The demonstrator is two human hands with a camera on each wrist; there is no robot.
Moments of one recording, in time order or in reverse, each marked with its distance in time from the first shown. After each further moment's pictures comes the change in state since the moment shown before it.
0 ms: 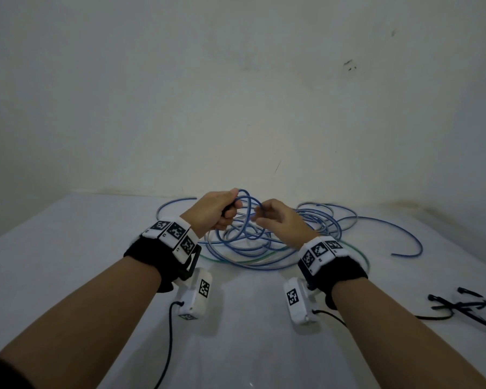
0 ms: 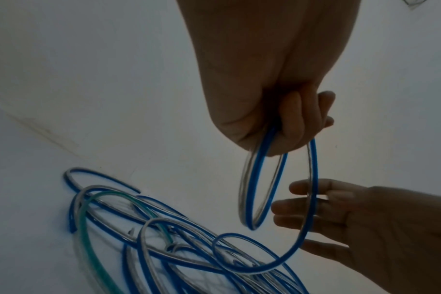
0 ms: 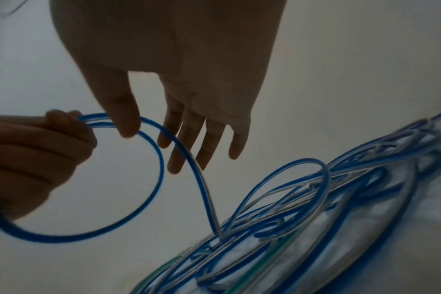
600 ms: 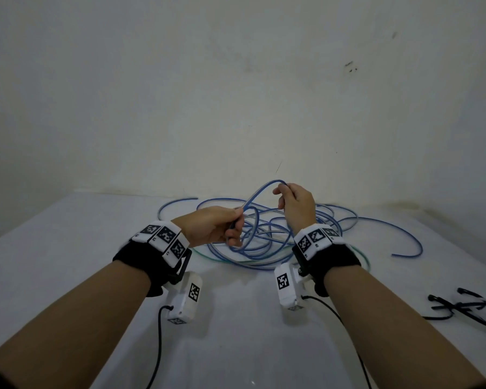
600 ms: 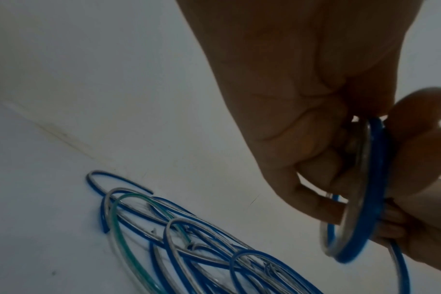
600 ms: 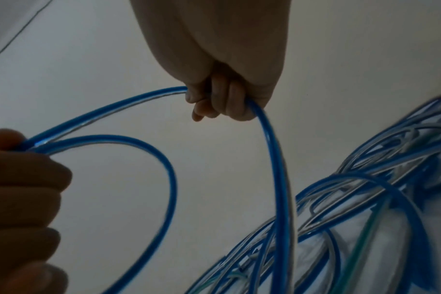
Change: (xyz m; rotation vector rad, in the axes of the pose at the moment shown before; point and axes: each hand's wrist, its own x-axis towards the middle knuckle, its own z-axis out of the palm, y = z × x) left_hand -0.017 -0.009 -0.010 -0.068 -0.372 -0.121; right_hand 0.021 -0.014 -0.007 0.013 0.520 0.001
